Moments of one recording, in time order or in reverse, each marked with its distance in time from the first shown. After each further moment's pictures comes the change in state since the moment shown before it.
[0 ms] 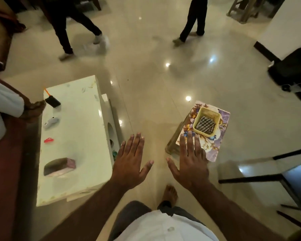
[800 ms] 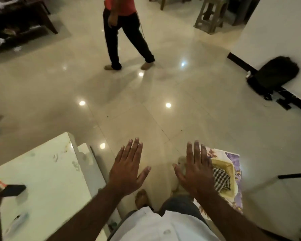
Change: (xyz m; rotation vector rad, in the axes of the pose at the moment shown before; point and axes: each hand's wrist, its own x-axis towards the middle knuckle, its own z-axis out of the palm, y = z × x) left_hand 0.463 -0.172 -0.080 0.014 -0.018 0.277; right_hand 0.422 -0.005 0.044 -0.081 -0.038 0.296
